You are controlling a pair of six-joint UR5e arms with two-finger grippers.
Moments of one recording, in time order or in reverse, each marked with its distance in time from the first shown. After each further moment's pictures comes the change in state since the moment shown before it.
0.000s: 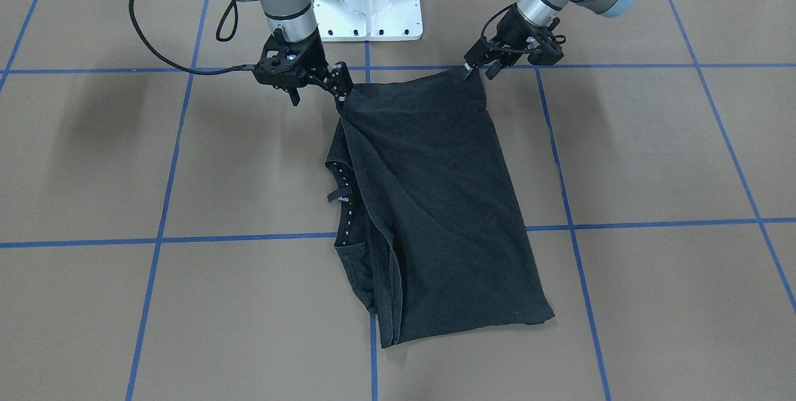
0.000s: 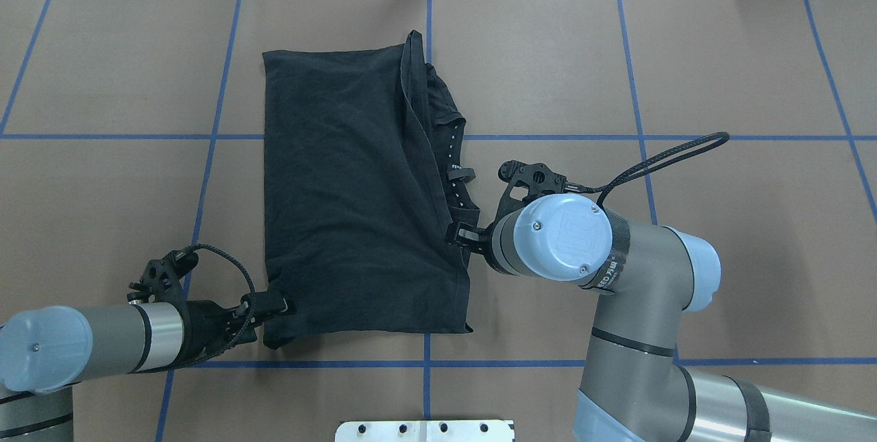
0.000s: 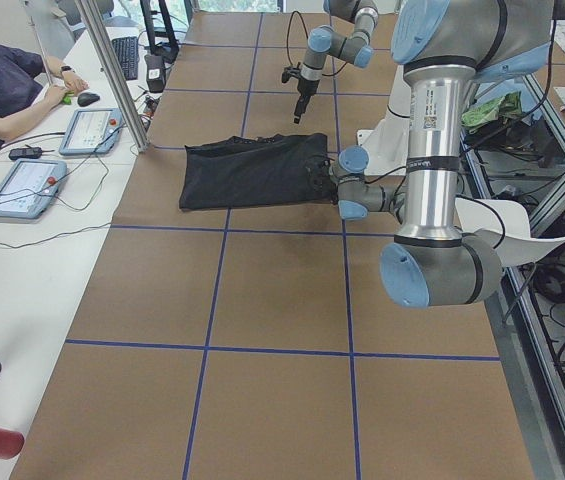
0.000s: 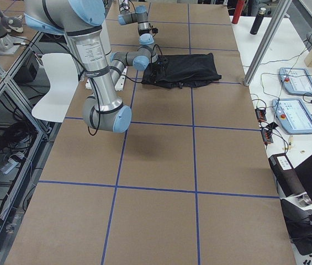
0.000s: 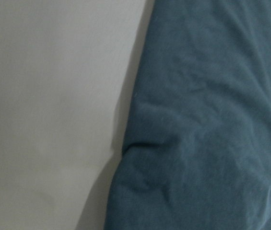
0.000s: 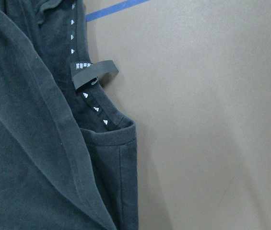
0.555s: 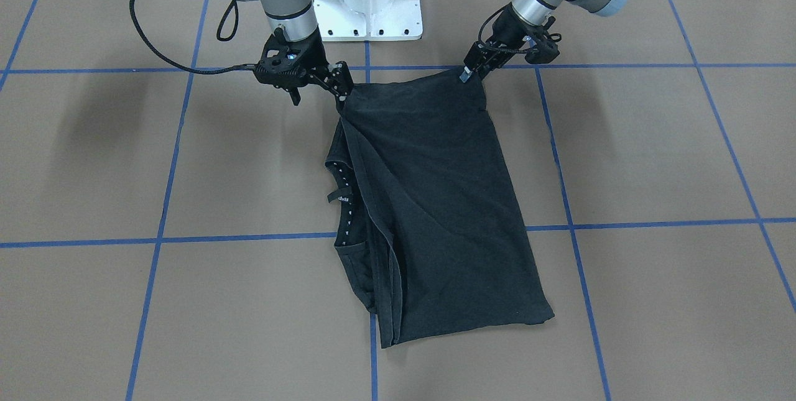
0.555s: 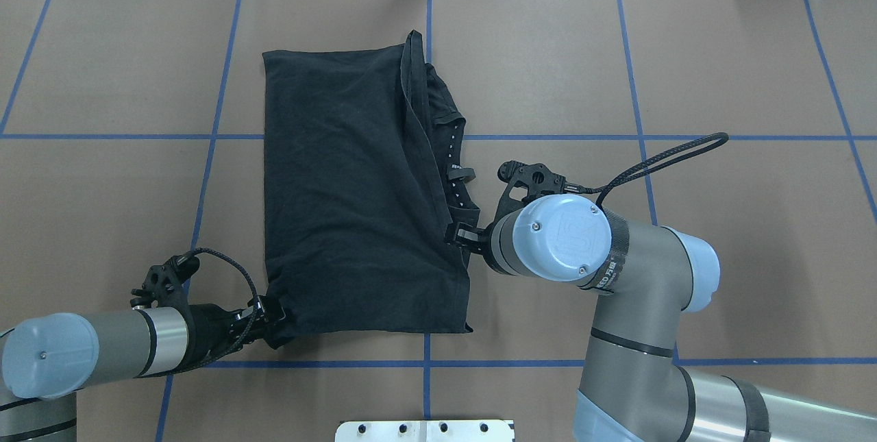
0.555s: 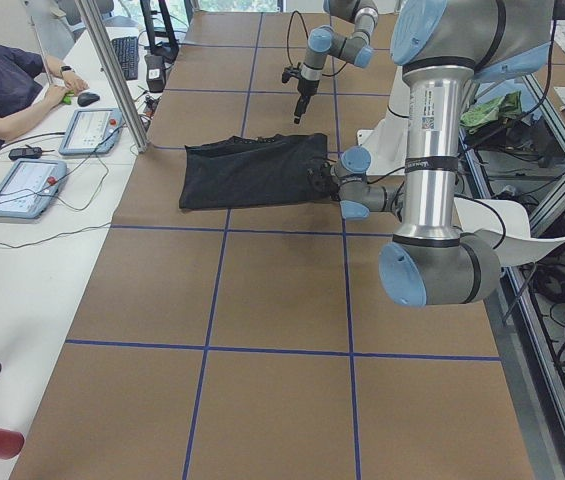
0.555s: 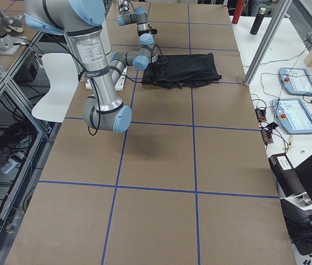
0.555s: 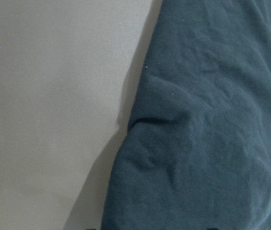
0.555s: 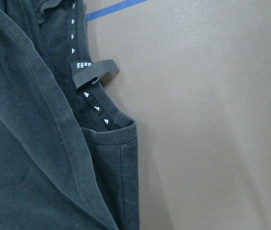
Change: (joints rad) left arm 0.014 -0.003 0.008 0.001 0.026 -0.028; right arm -0.002 0.001 -0.001 0.000 -0.001 0.002
